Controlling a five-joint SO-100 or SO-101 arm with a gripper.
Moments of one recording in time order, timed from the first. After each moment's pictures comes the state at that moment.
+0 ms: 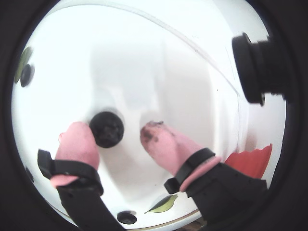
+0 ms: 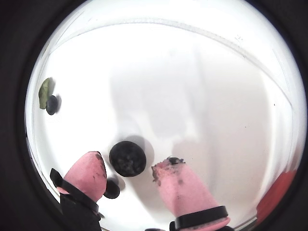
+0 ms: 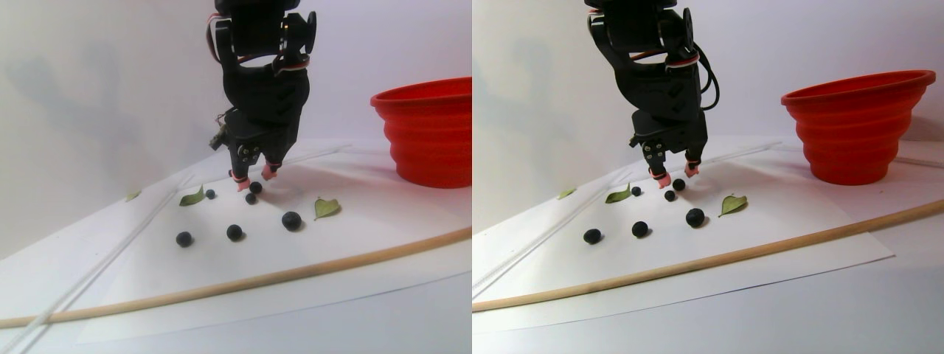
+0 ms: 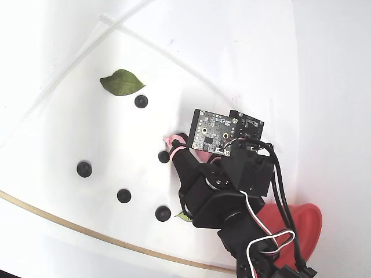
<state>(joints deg) 9.4 71.0 122.7 -30.8 -118.7</state>
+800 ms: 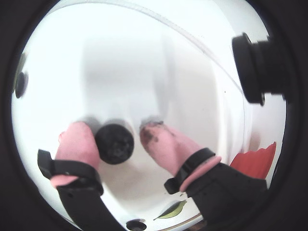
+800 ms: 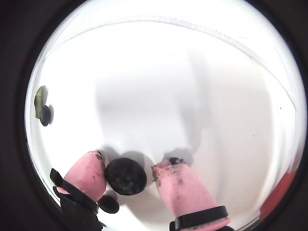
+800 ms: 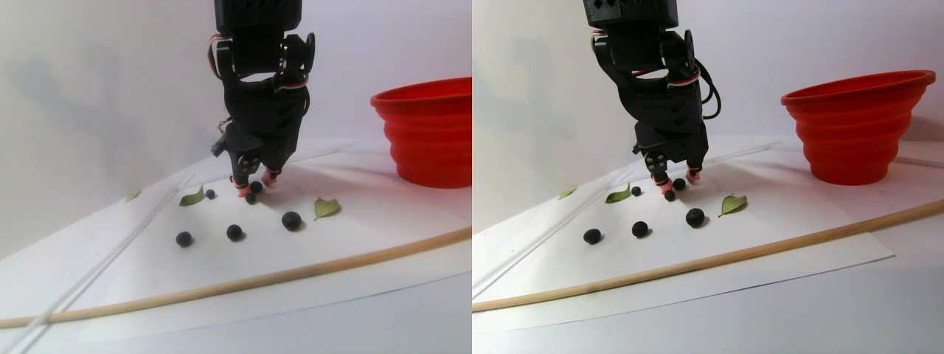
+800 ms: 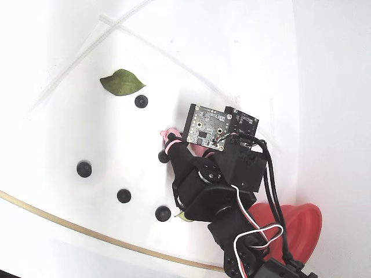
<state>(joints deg) 9.4 65.2 119.0 -34.8 -117.0</state>
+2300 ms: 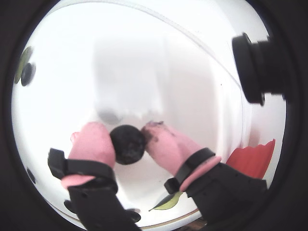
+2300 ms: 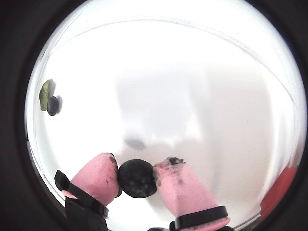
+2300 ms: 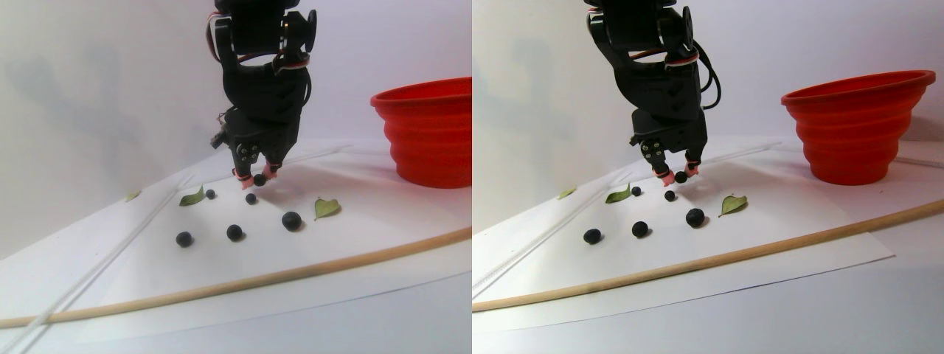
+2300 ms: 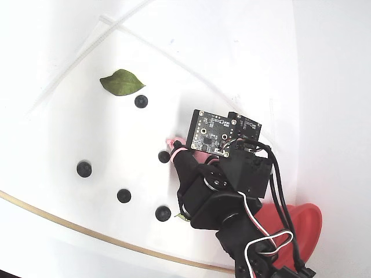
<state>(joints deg) 9.3 72.2 123.4 -30.1 -116.4</state>
